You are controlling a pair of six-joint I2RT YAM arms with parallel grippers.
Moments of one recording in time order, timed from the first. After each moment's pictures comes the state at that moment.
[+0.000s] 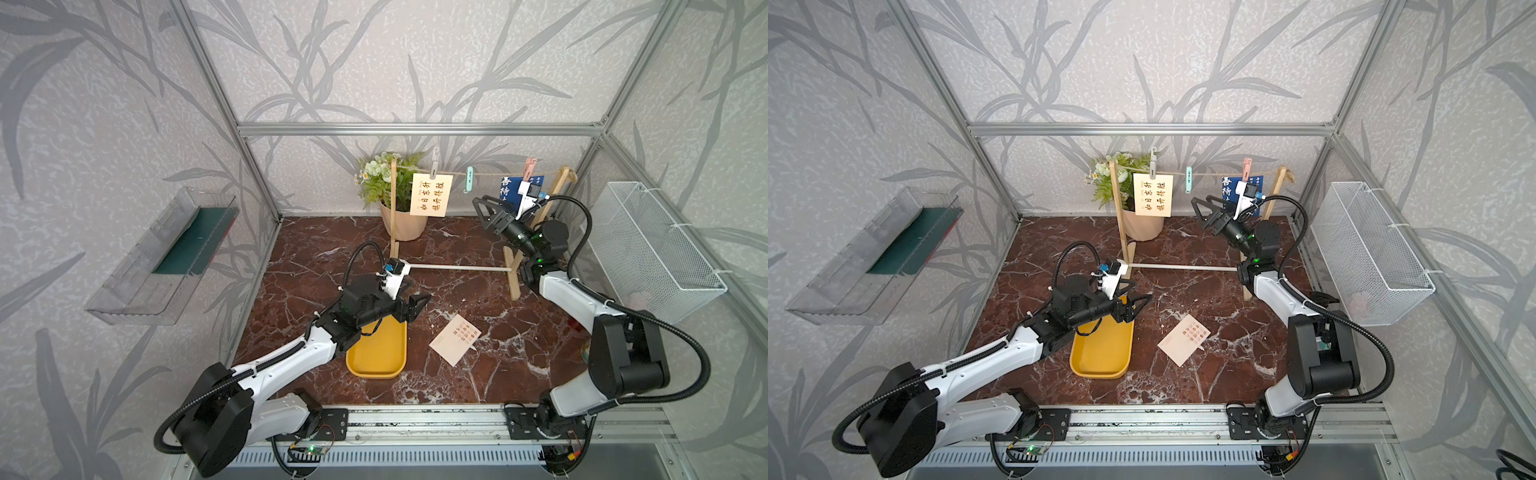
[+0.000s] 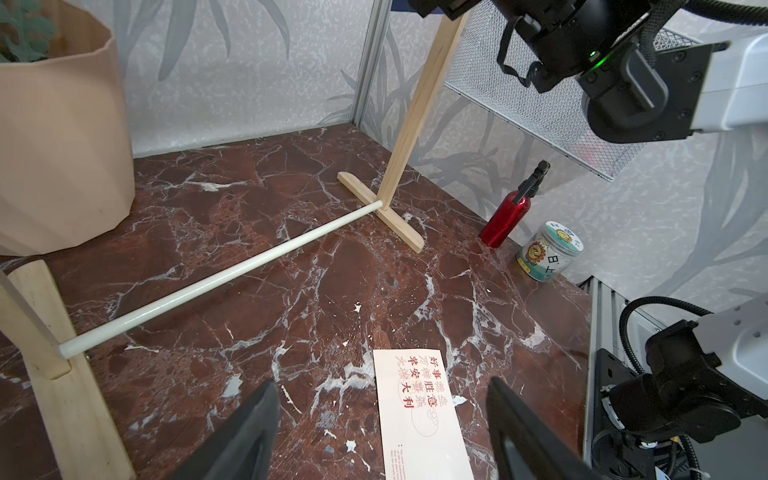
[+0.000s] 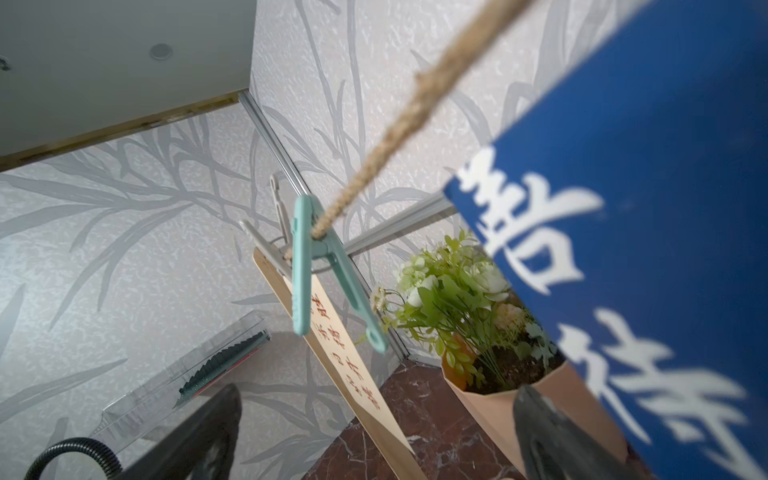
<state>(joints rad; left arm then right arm) -0.66 1.18 0.63 0.30 0.33 -0.24 0.14 1.58 1.03 0.98 -0.64 0.84</state>
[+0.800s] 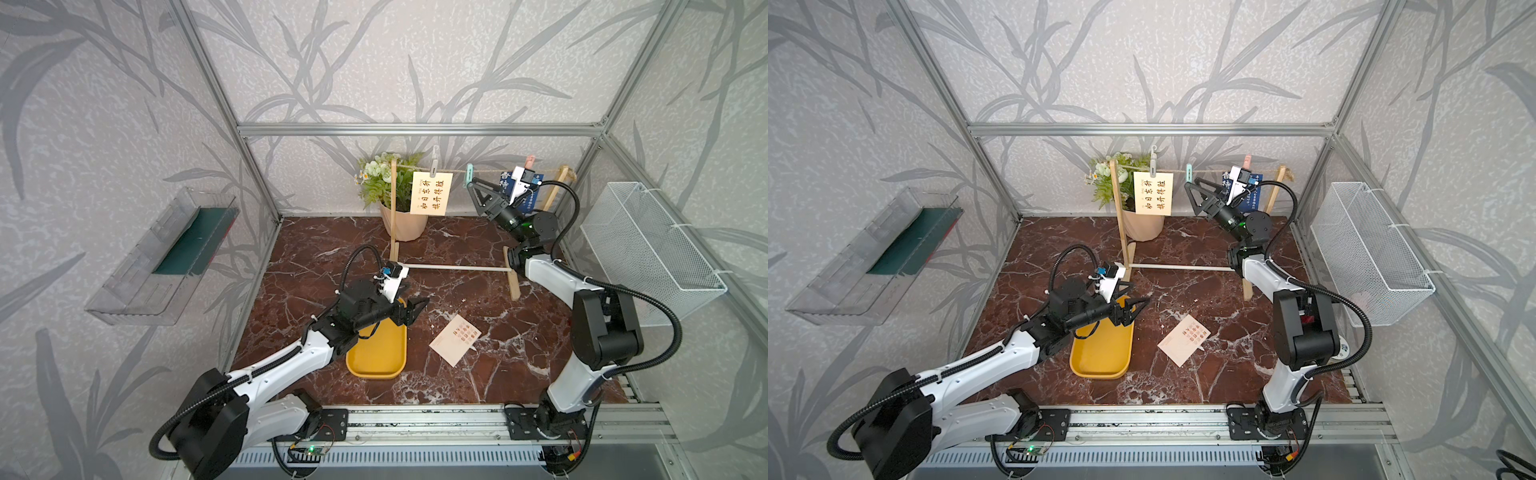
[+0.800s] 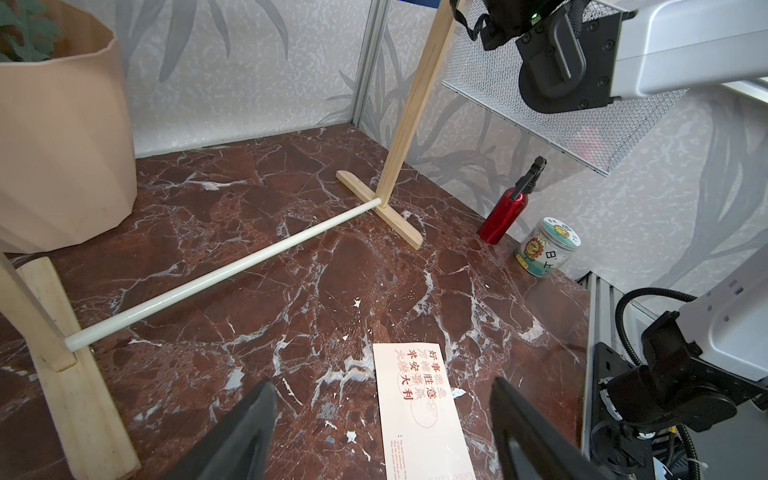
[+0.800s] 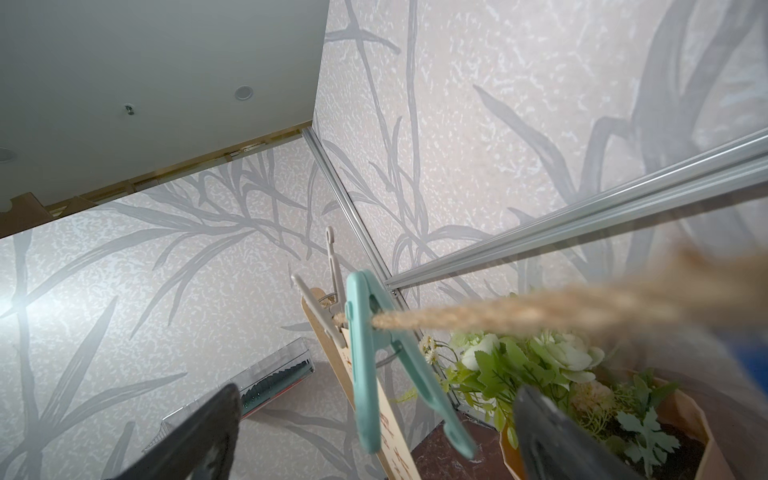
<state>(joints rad) -0.66 1.15 0.60 0.30 0.33 -0.23 0.17 1.76 1.21 1.17 -0.65 0.98</state>
